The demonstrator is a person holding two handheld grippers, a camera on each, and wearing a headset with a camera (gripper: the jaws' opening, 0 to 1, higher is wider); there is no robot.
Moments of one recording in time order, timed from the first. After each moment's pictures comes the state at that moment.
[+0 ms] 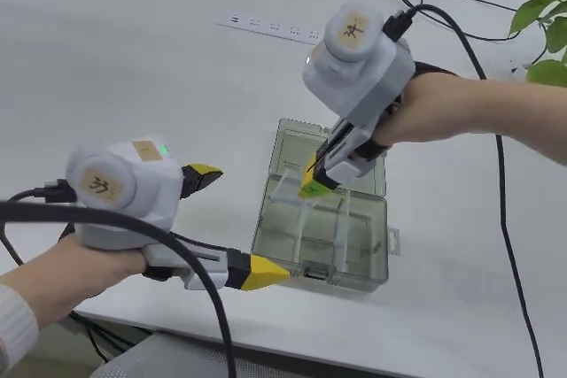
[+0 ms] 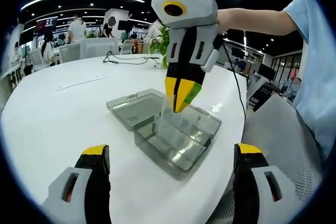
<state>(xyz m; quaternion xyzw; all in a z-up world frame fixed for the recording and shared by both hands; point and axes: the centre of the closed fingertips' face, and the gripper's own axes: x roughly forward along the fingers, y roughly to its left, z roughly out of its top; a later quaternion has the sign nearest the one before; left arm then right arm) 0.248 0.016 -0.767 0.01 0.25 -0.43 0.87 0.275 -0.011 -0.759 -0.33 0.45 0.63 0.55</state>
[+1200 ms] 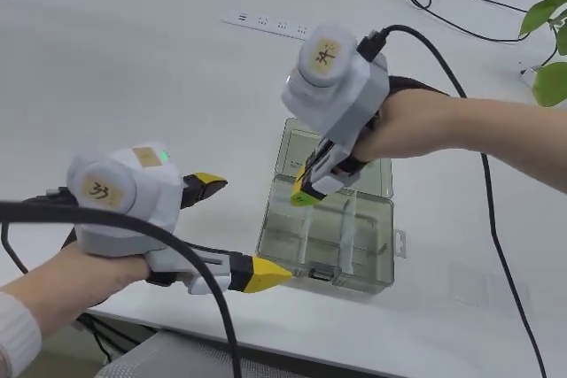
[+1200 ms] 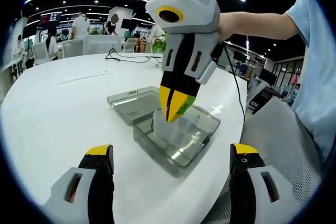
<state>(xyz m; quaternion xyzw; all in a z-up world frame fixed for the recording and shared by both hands) 0.244 0.018 -0.772 -0.01 0.26 -0.43 0.87 0.270 0.000 -0.776 -0.36 0.45 0.61 0.54</state>
